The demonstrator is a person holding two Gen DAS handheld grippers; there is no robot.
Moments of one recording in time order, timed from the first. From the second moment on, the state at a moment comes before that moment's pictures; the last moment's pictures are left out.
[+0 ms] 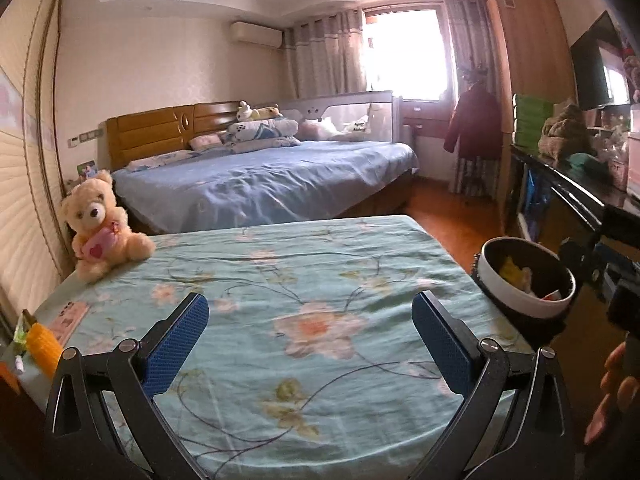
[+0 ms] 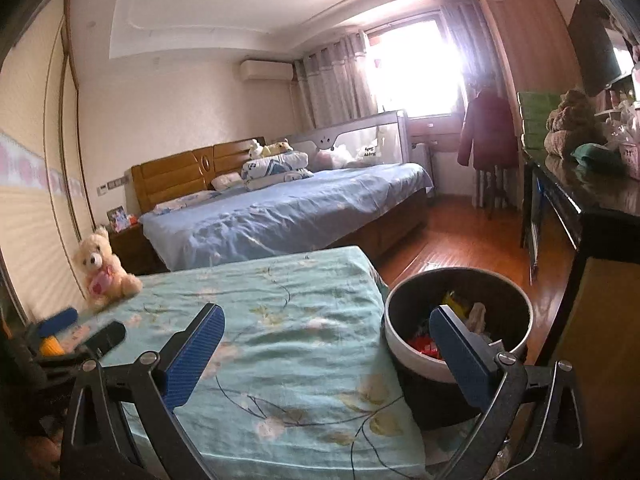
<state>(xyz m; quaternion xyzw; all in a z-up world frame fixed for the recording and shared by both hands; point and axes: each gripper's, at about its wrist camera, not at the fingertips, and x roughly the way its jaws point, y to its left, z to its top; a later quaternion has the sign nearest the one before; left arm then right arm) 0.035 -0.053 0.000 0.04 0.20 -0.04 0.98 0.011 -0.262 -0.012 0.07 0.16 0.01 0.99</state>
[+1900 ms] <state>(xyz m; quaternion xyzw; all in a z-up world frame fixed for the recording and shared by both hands) 0.031 -0.057 -0.006 0.05 0.20 -0.02 0.98 0.017 -0.242 -0.029 0.06 0.17 0.03 0.98</state>
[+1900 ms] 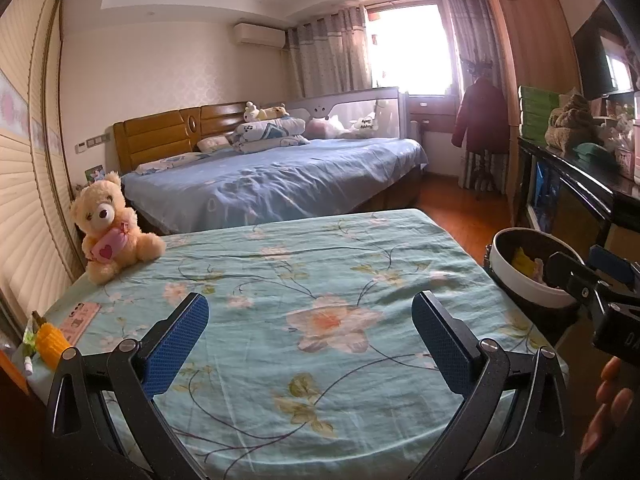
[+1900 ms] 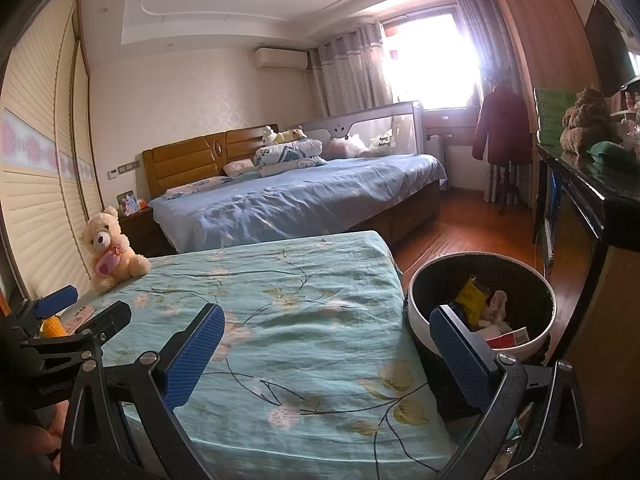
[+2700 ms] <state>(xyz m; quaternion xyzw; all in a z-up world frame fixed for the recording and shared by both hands) 0.031 -0.057 -0.007 0.05 0.20 -0.02 0.98 0.015 -0.238 -0.027 0.06 0.17 0.03 0.98</state>
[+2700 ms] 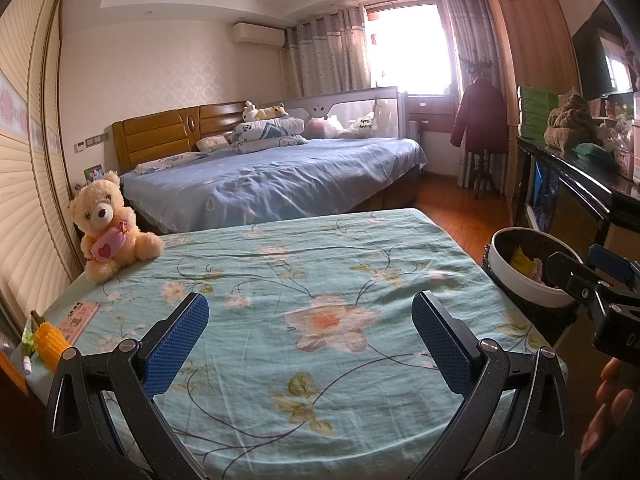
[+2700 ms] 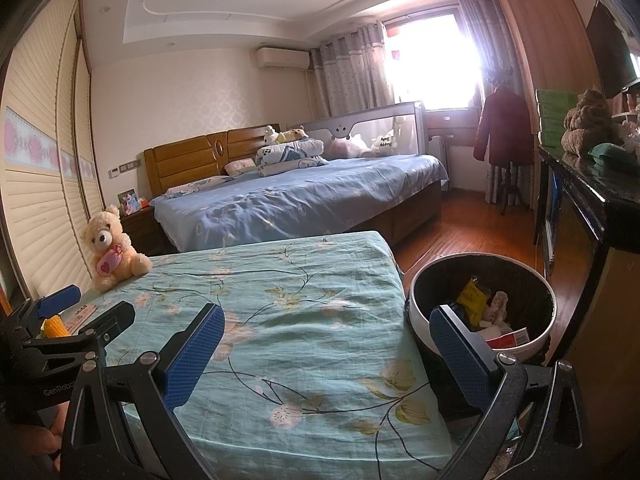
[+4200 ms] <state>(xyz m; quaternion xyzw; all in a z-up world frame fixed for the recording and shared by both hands) 0.031 -0.058 -0.008 0.05 0.20 -0.02 0.98 0.015 -0.233 -0.025 0.06 0.17 0.03 0.98</state>
